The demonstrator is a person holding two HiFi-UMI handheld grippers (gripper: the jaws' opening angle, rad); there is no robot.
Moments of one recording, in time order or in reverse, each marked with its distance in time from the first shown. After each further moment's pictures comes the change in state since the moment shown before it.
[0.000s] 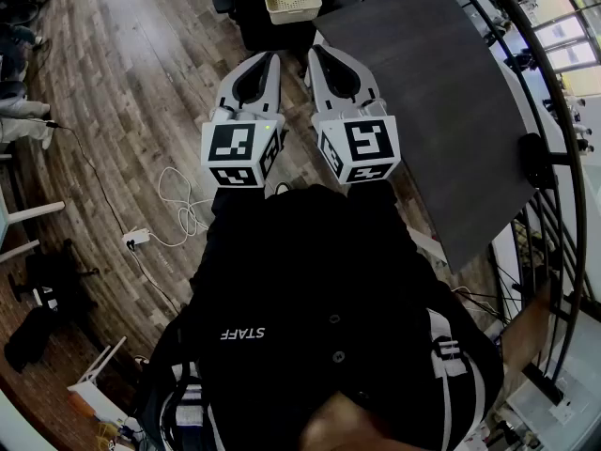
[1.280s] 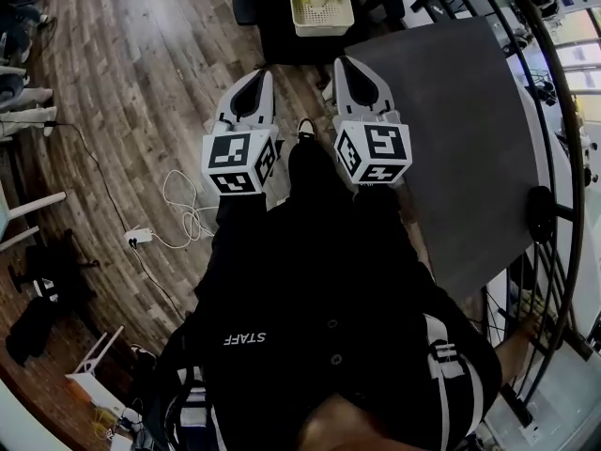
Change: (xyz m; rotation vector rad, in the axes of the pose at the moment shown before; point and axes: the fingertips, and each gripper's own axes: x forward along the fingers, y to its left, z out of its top) left arm 0.117 0.162 -0.056 -0.129 0.121 0.142; right arm 0.185 -0.066 -0.074 0.117 0.124 -0.027
